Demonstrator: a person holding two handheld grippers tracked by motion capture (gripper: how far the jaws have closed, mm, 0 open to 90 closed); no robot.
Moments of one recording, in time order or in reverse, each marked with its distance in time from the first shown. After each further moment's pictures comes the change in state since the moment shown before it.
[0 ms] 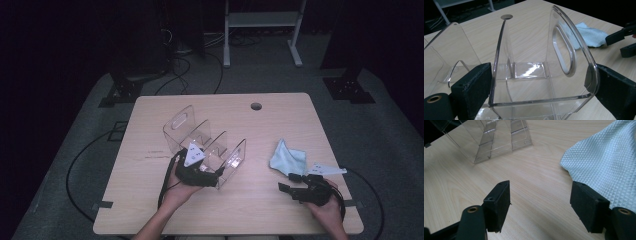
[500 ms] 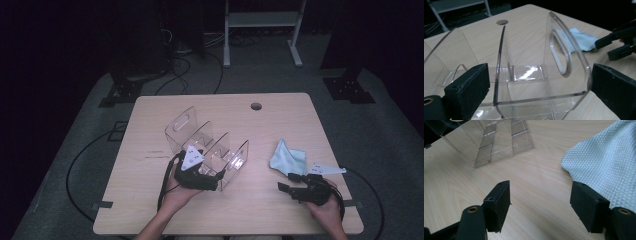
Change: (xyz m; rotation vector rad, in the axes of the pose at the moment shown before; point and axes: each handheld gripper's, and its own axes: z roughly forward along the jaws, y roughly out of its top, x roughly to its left) left arm -0.001 0.000 -0.016 -0.061 -0.036 -0.008; right arm 0.001 0.002 0.001 -0.004 0.002 0.005
